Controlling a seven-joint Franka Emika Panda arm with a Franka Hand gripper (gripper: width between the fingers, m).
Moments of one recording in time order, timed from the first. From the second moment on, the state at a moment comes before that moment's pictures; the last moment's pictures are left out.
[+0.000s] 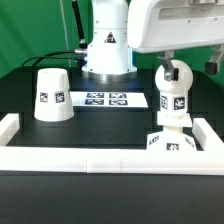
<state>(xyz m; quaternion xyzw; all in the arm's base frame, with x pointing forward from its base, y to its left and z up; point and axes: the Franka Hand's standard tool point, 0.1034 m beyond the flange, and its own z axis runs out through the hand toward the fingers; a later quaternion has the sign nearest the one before) 0.618 0.100 0.136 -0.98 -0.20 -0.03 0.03</state>
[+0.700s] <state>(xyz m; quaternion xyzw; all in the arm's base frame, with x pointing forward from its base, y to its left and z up) 0.599 0.087 0.124 -0.98 -0.20 -0.03 0.02</state>
